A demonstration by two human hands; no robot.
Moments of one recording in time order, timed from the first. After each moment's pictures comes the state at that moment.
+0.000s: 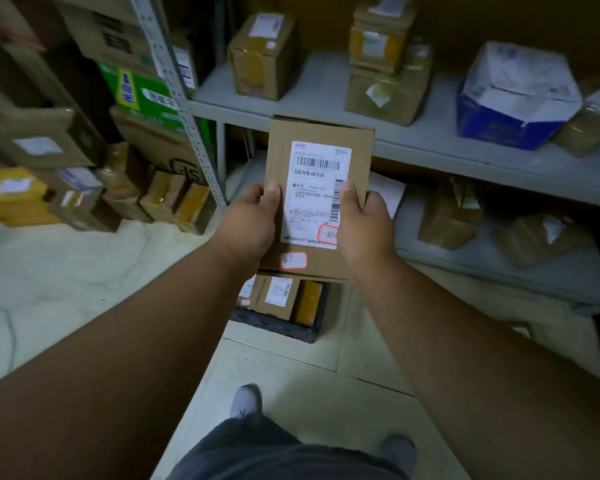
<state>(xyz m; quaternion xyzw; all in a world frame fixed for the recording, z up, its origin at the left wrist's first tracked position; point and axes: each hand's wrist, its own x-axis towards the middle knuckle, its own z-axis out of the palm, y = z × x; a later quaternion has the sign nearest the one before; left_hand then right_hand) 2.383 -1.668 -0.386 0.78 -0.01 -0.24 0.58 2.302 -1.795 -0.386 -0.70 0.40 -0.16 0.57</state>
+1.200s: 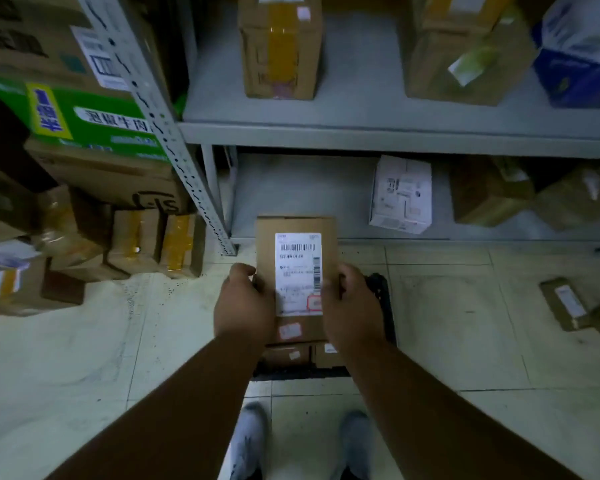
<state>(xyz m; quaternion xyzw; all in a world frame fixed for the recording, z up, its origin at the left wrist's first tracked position) 2.660 -1.581 -0.592 0.92 -0.10 -0.25 0.30 2.544 -1.678 -0.579 -0.72 0.52 -0.07 0.45</state>
